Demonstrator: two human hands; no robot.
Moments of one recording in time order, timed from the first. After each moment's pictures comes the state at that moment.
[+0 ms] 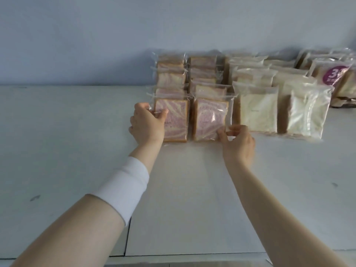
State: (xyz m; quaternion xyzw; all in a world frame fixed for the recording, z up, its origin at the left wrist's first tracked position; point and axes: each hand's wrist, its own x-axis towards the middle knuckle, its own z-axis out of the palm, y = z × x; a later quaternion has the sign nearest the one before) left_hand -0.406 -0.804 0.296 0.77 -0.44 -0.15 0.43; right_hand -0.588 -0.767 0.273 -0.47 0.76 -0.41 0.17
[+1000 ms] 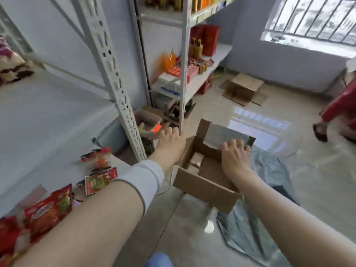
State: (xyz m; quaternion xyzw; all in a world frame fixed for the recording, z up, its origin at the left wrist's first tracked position) left_hand -1.018 -0.415 0.226 0.14 -0.98 0.07 -0.07; right_hand -1.081 -0.247 0.210 -0.26 0.96 0.06 0.04
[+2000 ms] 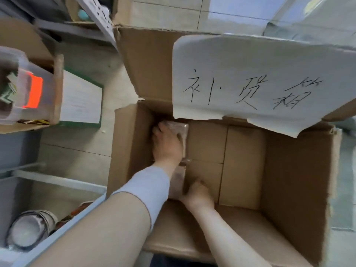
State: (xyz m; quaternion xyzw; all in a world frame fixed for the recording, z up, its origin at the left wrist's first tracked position) left_hand -1.374 -0.443 -0.325 0.38 -0.85 -0.27 -0.25; right_hand -1.290 -0.348 -0.320 0.14 0.78 -0.19 0.58
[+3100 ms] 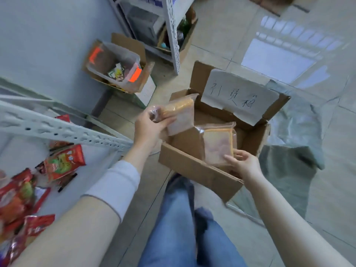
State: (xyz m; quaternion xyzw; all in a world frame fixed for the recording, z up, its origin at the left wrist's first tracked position) left_hand -1.188 -0.455 0.009 0.39 -0.76 -0.51 0.09; right_hand -1.255 -0.204 -0.047 0.18 0.76 -0.47 0.40
